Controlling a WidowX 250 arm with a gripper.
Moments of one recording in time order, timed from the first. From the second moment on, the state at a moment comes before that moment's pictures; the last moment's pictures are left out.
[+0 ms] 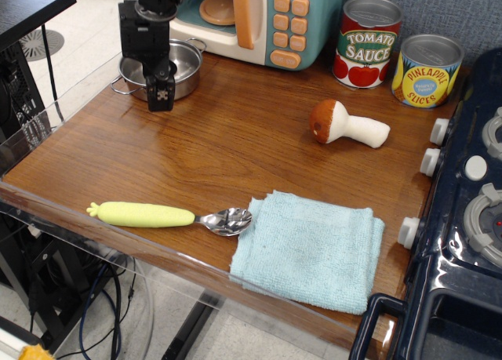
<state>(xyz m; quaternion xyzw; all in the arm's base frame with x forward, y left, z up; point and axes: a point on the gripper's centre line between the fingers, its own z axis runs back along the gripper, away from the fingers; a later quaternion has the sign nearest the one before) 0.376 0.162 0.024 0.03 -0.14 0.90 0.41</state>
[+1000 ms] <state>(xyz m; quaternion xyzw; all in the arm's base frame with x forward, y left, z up) 0.365 0.149 0.016 0.04 -0.14 0.88 0.45</state>
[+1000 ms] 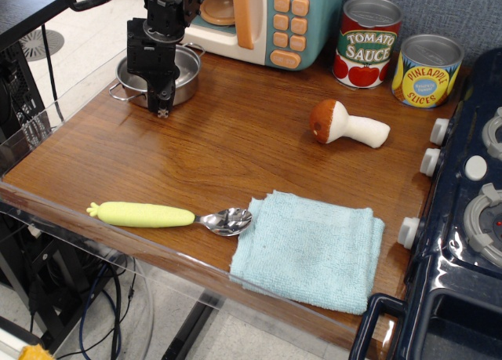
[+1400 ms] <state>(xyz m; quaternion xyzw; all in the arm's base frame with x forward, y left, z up) 0.354 0.119 0.063 -0.01 -0.16 0.87 0.47</state>
